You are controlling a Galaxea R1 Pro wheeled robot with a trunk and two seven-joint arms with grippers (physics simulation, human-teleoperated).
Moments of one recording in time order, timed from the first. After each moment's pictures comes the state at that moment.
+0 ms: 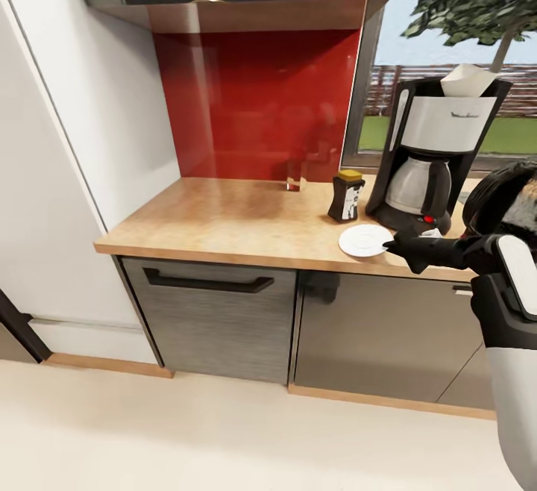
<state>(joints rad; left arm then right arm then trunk) -0.21 0.24 -0.15 -0.11 1.07 0.07 -0.83 -0.89 -0.30 -0.10 -1.36 -1.81 0.80 -0.99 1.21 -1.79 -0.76</state>
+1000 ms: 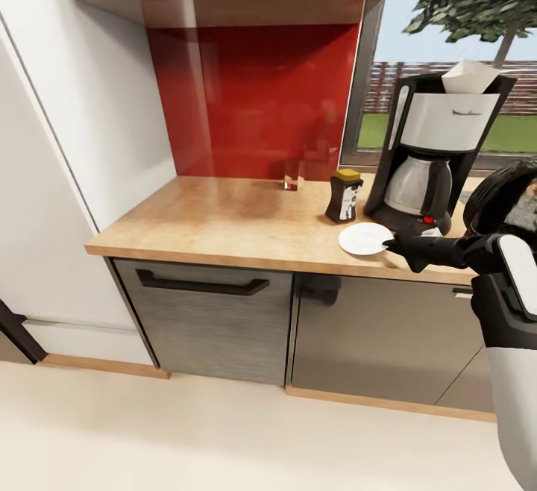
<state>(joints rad) -0.21 0.24 -0.15 -0.11 1.06 0.07 -0.83 -0.89 -0.30 -0.10 -1.37 -1.82 0.79 -0.99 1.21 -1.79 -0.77</state>
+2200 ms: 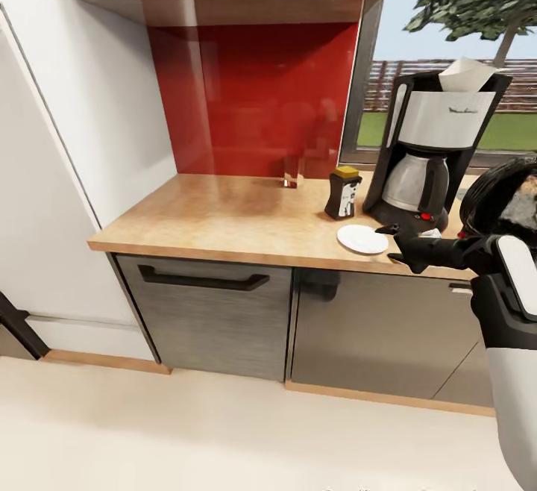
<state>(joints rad) -0.21 0.24 -0.15 -0.11 1.07 0.07 -0.83 -0.89 -0.30 -0.10 -1.36 -1.81 0.80 -0.99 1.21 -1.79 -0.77</state>
